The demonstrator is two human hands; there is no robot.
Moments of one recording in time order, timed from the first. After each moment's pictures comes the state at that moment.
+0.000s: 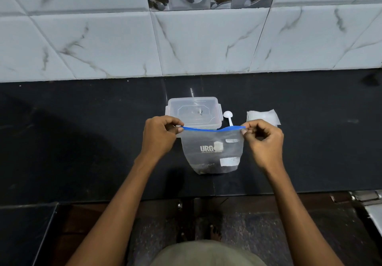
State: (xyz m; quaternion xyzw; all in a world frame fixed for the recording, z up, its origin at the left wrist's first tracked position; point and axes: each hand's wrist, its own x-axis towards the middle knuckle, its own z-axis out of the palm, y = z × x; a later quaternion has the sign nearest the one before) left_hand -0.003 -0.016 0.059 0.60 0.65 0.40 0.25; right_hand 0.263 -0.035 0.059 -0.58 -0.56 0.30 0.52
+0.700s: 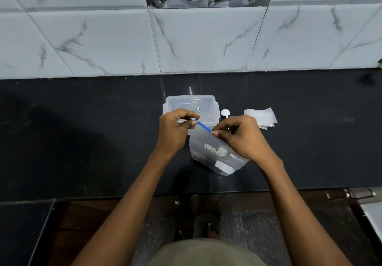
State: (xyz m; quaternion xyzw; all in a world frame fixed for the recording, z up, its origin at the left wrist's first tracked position) left_hand 0.038 -0.015 0.063 0.61 0.55 0.48 0.29; right_hand 0.240 -0.026 0.093 -0.56 -0.71 0.32 0.29
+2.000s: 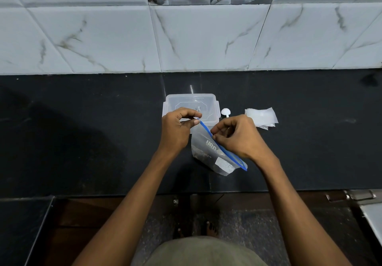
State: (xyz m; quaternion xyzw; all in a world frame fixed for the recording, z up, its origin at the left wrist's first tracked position) left_hand 0.048 -0.011 0.058 0.60 0.57 0.49 0.28; right_hand 0.237 -0.024 0.095 -0.59 -0.69 0.34 0.25
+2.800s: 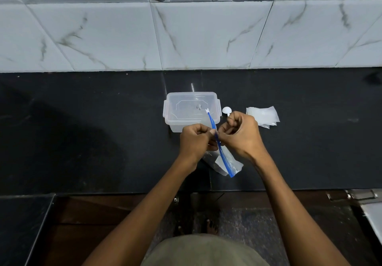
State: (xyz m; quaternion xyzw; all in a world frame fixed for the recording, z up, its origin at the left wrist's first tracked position) left_hand 0.095 -0.041 0.062 0.37 0.62 0.44 0.54; right_hand 0.238 -0.022 0.072 -0.58 -0.59 0.41 0.39
